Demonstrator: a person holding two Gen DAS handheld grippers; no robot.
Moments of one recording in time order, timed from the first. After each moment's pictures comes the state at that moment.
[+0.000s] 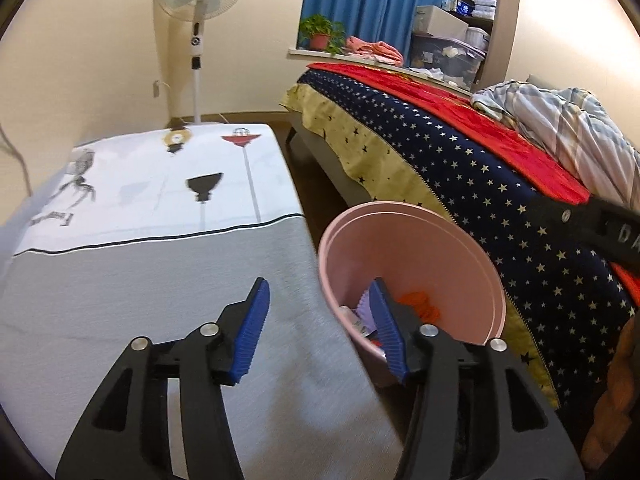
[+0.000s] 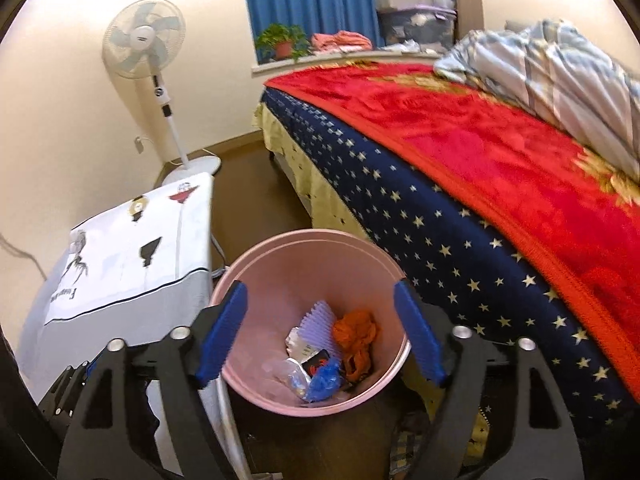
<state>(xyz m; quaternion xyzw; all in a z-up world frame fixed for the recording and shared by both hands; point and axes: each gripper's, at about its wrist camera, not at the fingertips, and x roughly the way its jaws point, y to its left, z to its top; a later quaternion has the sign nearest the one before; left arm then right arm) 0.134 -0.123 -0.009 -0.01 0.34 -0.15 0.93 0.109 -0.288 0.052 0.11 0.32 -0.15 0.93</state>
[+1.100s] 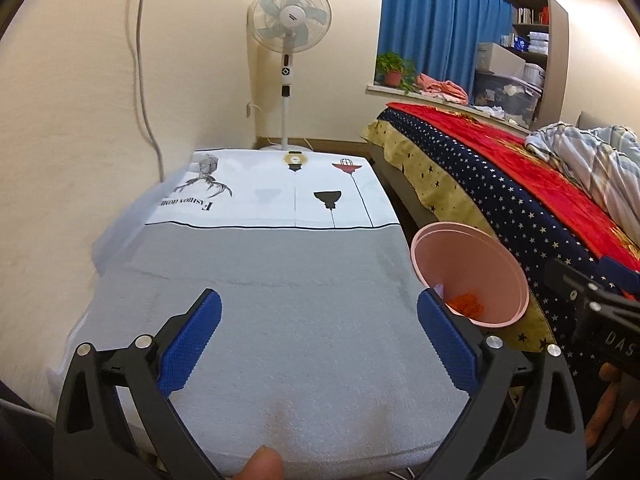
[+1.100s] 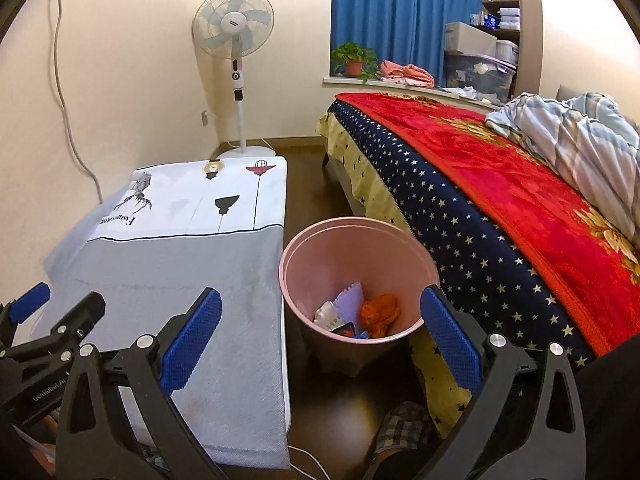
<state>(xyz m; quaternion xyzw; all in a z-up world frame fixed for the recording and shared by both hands) 0.019 -0.026 0.043 -0.03 0.29 -0.02 0.95 0.020 -0.203 0.070 0.00 0.31 -0.07 0.95</state>
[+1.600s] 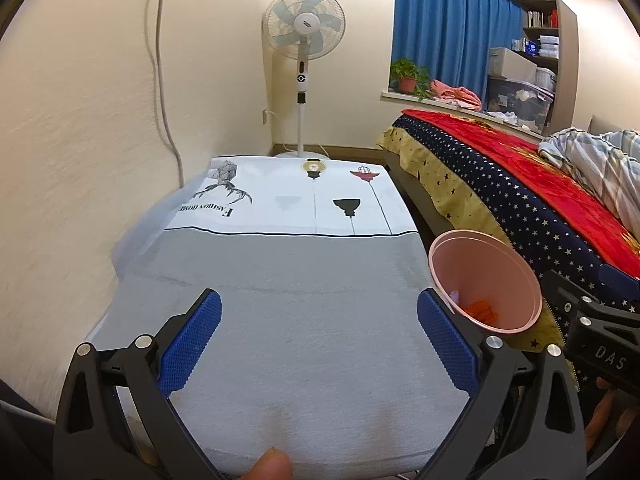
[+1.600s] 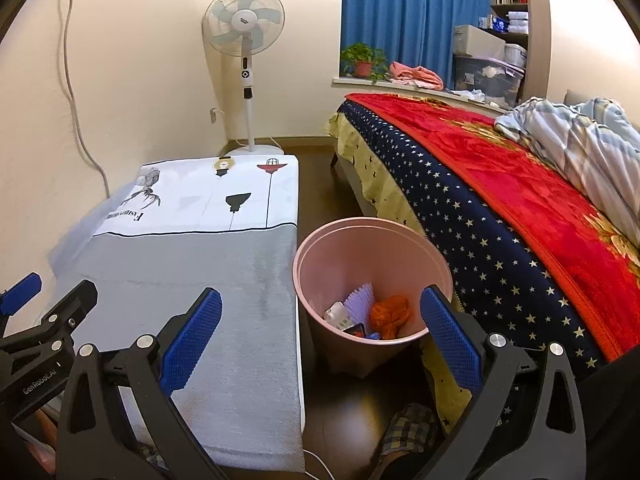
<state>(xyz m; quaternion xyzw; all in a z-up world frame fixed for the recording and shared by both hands) 0.014 -0.014 0.049 -0.03 0.29 0.01 0.96 0.023 -0.187 0.066 -0.01 0.30 -0.06 0.95</state>
